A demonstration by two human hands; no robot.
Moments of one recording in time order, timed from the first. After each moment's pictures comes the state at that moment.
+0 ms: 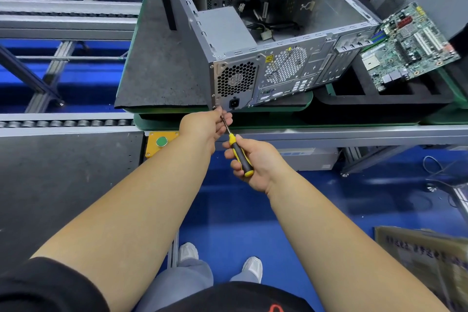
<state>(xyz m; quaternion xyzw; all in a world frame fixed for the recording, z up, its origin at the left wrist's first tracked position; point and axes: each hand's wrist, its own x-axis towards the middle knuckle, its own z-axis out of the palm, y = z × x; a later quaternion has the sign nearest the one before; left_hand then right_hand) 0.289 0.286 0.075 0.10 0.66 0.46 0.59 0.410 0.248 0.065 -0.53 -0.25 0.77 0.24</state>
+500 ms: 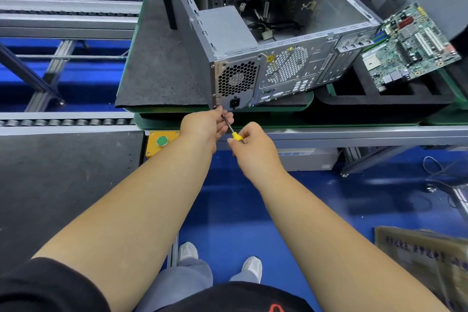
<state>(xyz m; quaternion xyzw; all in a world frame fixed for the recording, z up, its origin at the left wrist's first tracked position) 0.290 0.286 0.079 0.10 0.65 0.45 0.60 0.401 0.248 0.061 -0.64 -0.59 0.45 0.21</state>
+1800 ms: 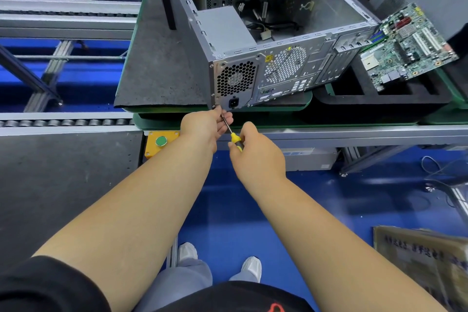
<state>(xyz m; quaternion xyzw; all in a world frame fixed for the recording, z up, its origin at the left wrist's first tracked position) 0.293 0.287 0.074 0.09 0.65 0.47 0.59 0.407 0.237 0.061 -0.63 -0.73 0.23 0.14</state>
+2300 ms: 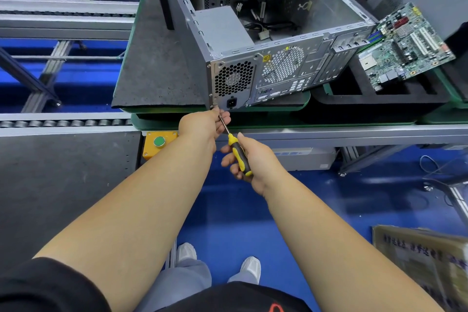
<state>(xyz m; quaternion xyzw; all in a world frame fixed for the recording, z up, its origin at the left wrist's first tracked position) 0.295 0.287 0.080 0.09 0.66 0.46 0.59 0.411 0.245 0.058 -0.56 -0.33 0.72 0.22</state>
